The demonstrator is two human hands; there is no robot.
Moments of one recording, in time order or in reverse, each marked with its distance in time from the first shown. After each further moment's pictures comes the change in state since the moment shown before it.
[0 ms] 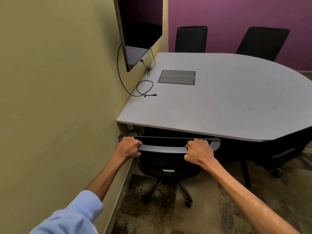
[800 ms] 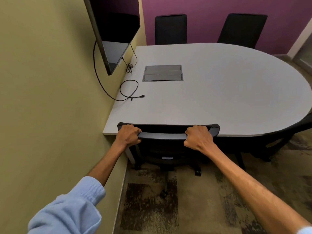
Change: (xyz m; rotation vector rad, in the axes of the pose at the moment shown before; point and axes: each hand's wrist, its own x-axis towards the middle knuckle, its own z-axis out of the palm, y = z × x) left_hand 0.171 -0.073 0.008 -0.039 0.054 0.114; right_hand 0.143 0.031 -0.002 -0.034 0.039 0.137
